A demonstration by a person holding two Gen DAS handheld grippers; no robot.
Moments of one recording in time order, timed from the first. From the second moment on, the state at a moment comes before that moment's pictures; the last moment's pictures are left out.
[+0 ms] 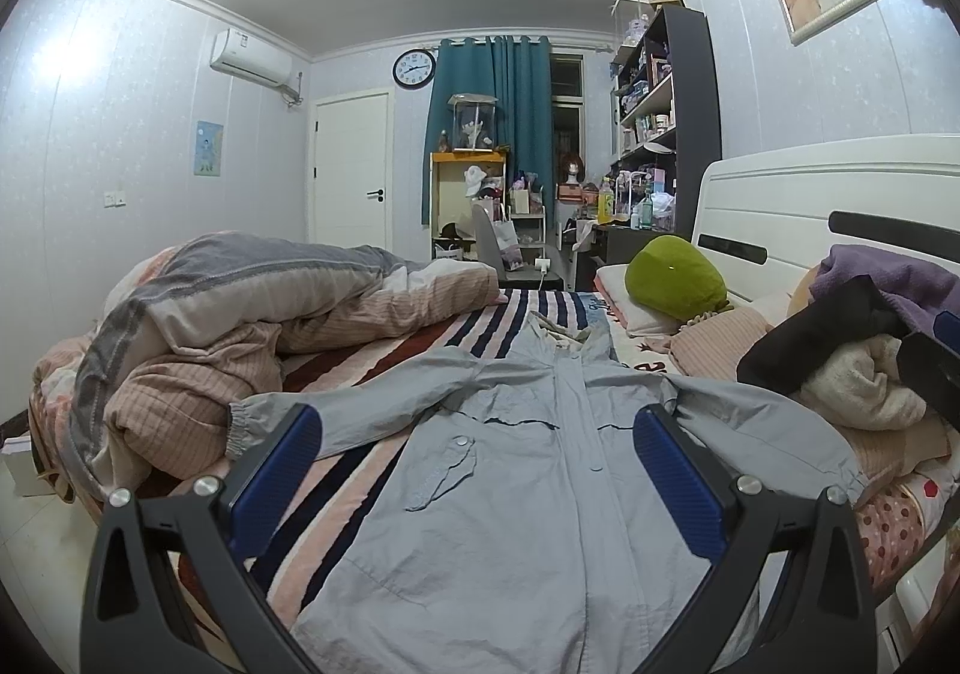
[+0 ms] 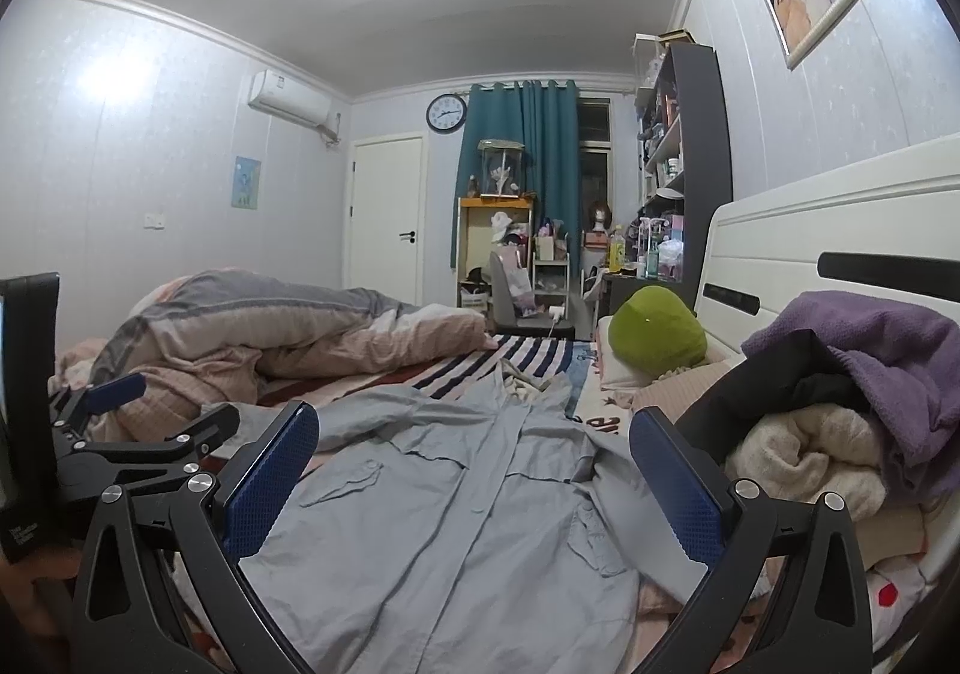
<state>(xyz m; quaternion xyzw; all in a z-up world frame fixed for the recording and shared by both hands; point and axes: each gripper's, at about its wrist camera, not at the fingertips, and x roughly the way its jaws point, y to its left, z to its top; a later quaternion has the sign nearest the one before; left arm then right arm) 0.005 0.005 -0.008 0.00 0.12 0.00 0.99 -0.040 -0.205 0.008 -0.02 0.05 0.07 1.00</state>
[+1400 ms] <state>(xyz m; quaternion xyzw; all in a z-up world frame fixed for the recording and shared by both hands) 0.221 0.286 -0.167 -0.18 0.30 0.10 0.93 0.171 -0.204 -0.081 0.00 0.20 0.05 0.98</state>
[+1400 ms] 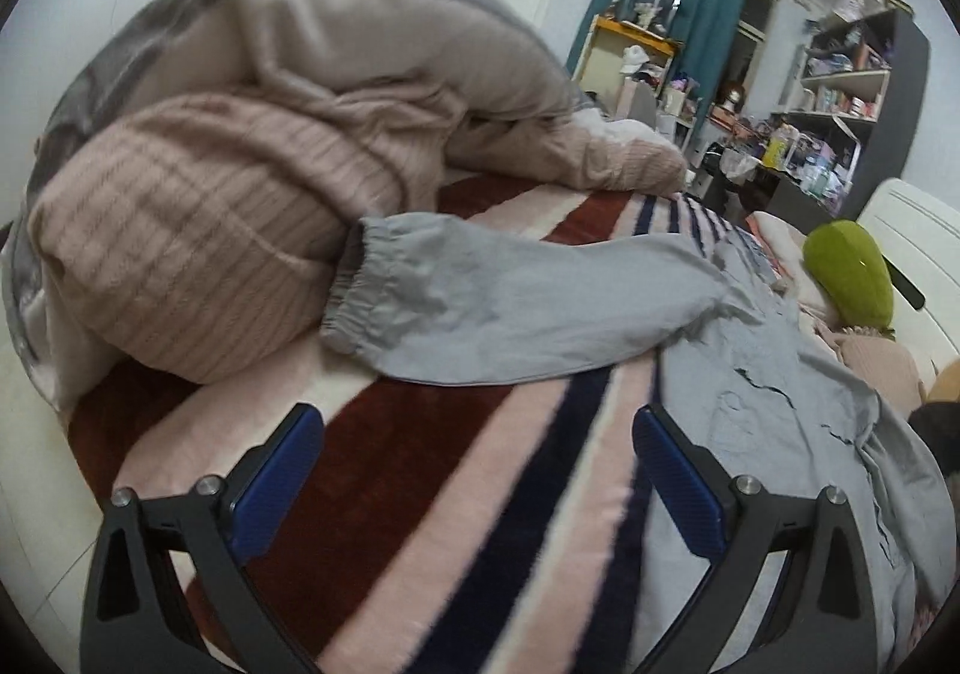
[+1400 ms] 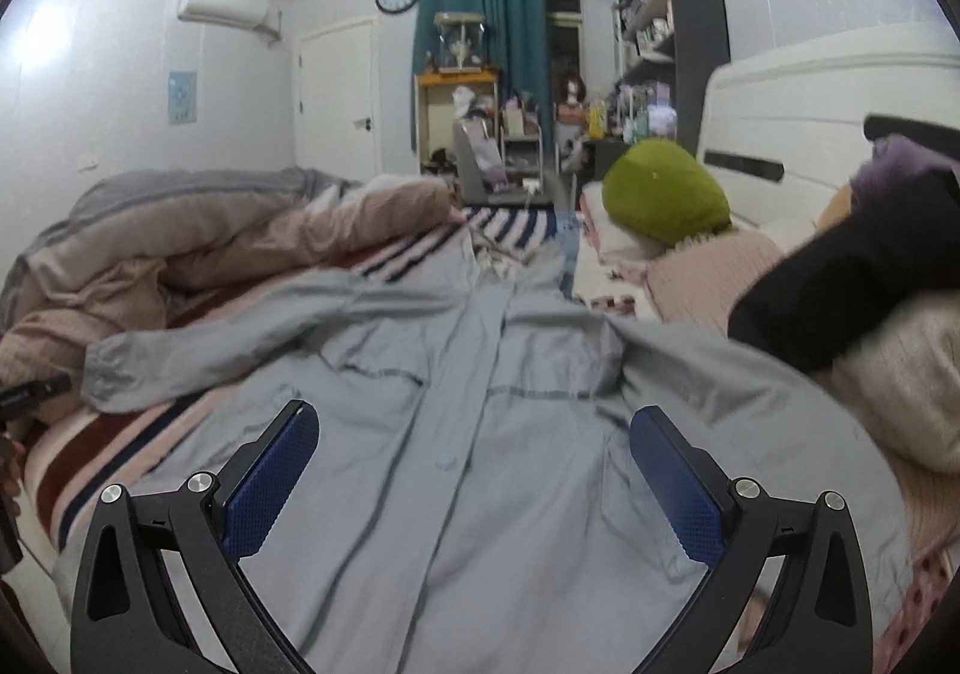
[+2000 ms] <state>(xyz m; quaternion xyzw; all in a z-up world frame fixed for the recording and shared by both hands) 0.306 0.358 -0.238 -0.22 0.36 0.09 0.90 0.195 -0.167 -0.071 -0.01 0.18 0.14 0.97</state>
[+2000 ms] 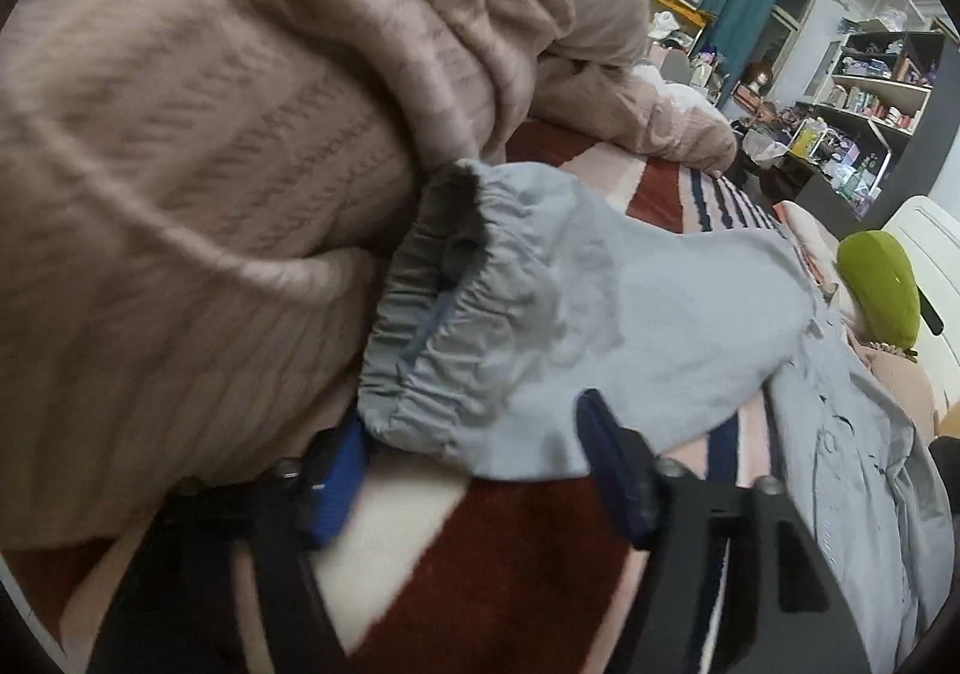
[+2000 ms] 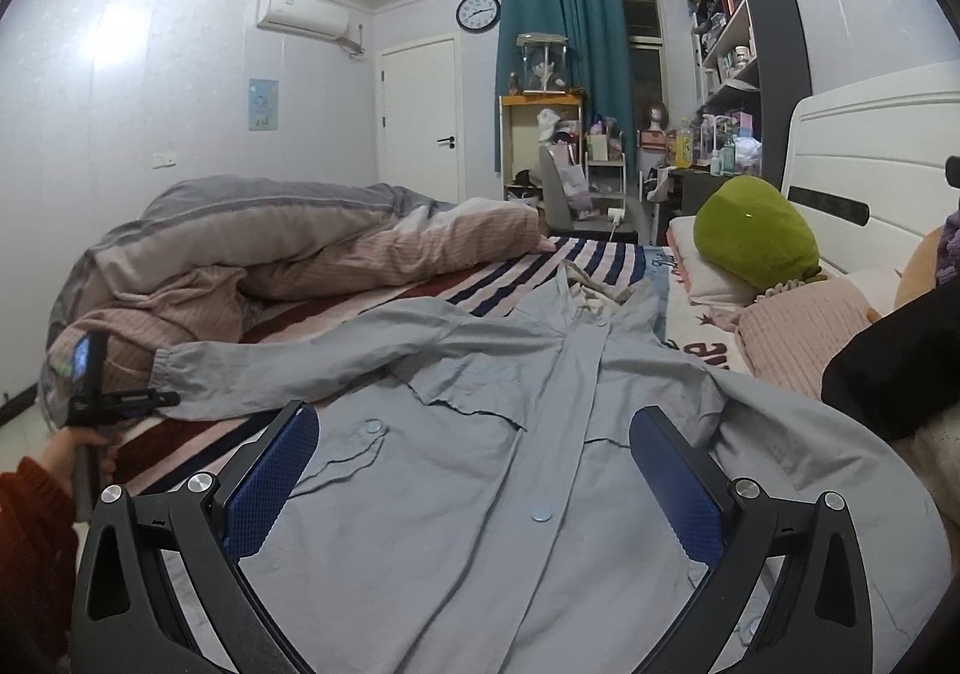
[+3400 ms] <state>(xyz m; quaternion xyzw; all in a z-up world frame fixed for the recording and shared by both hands) 0.263 -0.010 -0.207 -0.08 0.44 -0.33 0.83 0.136 -0.265 -0.076 0.04 0.17 0.07 0.98</state>
